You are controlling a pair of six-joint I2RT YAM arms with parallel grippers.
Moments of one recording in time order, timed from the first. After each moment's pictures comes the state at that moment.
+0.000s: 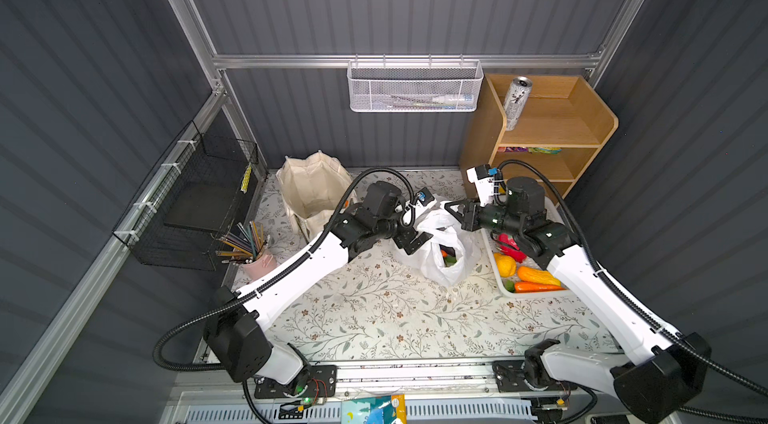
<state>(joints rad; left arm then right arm) -0.78 1.50 1.36 -0.46 0.18 0.32 0.40 1.19 1.11 -0.30 -0.49 0.38</state>
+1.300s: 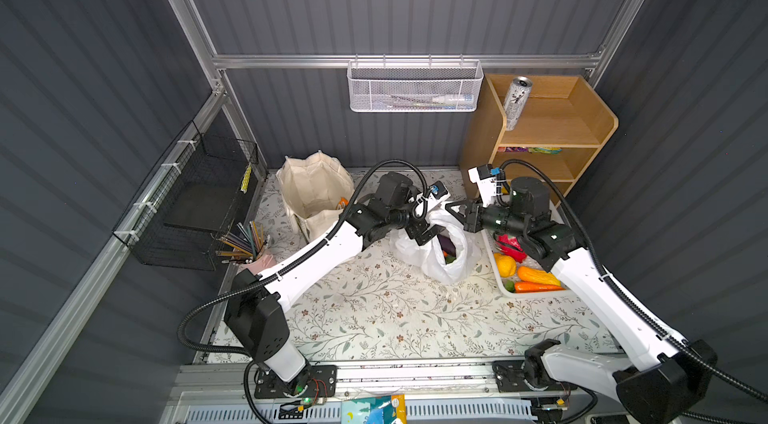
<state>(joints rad) -0.78 1.62 1.47 -0.41 0.26 0.38 0.40 1.17 1.12 -0.32 -0.52 0.38</state>
